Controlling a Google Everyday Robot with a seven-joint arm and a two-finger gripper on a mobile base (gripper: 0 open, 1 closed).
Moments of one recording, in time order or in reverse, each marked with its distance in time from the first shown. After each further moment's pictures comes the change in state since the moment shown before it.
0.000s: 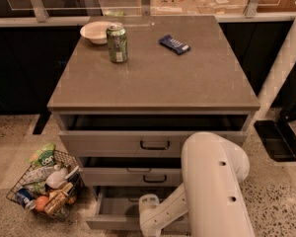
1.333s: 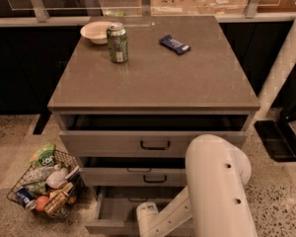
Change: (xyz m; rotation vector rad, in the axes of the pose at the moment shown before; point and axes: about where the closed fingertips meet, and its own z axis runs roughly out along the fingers) arm -0.004 0.017 0.002 0.042 0.002 -0.024
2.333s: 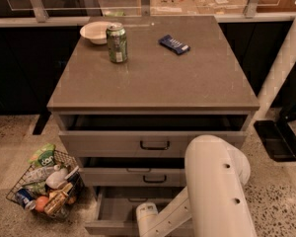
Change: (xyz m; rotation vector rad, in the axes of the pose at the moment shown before) arm 0.001 0.002 0.004 -0.004 0.001 0.000
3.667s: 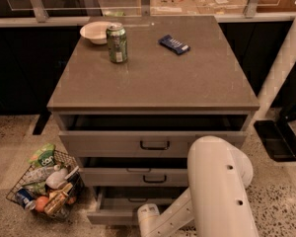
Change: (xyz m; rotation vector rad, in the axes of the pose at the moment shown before) arm 0.003 0.002 0.000 0.006 -0.011 0.012
